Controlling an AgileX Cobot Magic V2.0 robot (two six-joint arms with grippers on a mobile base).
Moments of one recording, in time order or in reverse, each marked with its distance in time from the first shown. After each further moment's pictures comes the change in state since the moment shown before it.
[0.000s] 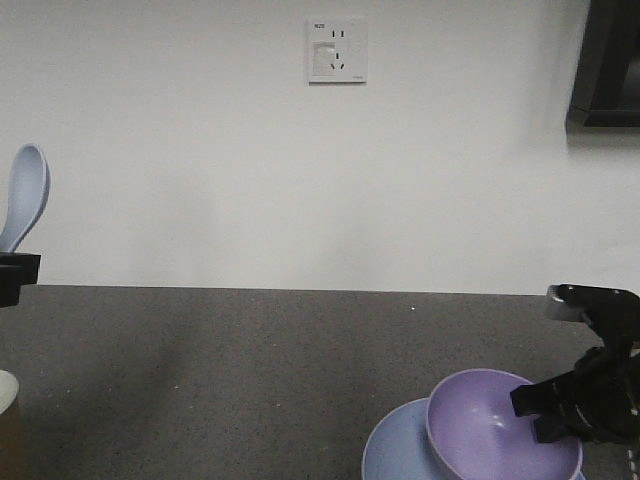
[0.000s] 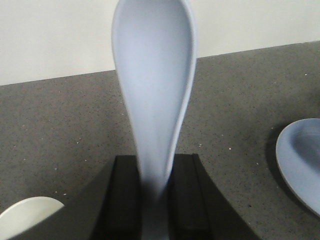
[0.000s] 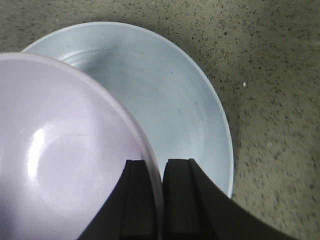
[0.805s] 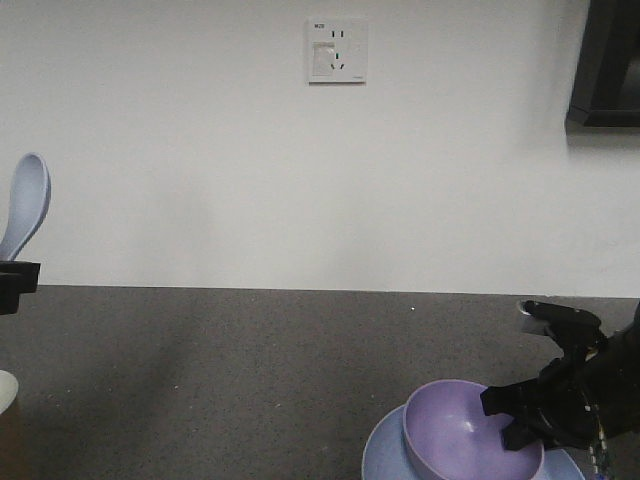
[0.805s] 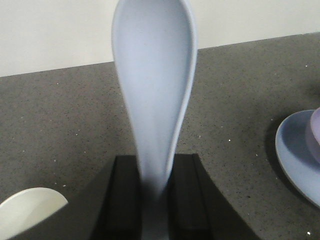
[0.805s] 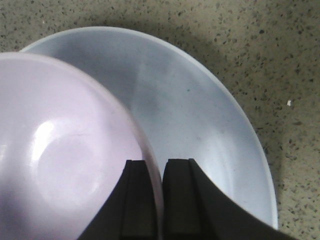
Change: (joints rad) left arm 0.000 0.000 0.000 0.000 0.028 0.000; right arm 0.001 0.161 -0.042 0.097 -0.035 -0.042
